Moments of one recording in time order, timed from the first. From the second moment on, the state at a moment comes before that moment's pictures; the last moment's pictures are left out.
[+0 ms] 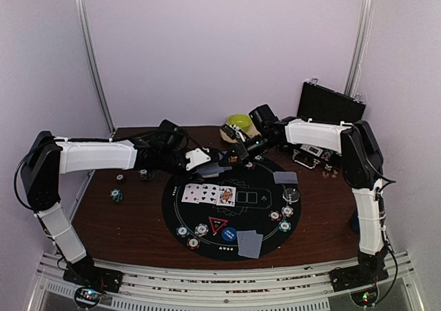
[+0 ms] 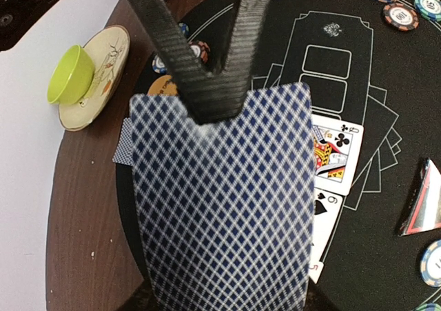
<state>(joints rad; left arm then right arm) -0.72 1.73 1.19 -0.26 0.11 0.70 0.58 2.18 1.77 -0.48 -0.98 0.21</state>
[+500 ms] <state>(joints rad) -0.72 1.73 1.18 -0.25 0.11 0.70 0.57 2.19 1.76 -0.47 -0.99 0.21</state>
